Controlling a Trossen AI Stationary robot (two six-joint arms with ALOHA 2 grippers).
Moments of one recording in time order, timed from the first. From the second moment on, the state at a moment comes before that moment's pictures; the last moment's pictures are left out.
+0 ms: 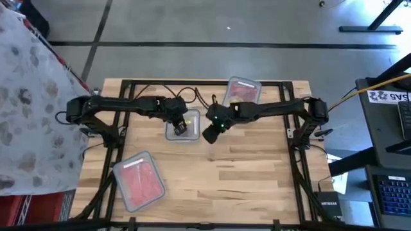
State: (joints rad) left arm 0.25 1.49 1.00 -0.58 -0.13 -0.22; right arm -0.13 1.76 1.29 -0.50 -0.13 0.65
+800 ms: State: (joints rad) left arm 0.26 1.67 0.95 -0.39 -0.12 -0.21; right arm -0.20 1.97 1.28 -0.23 -0.22 0.75
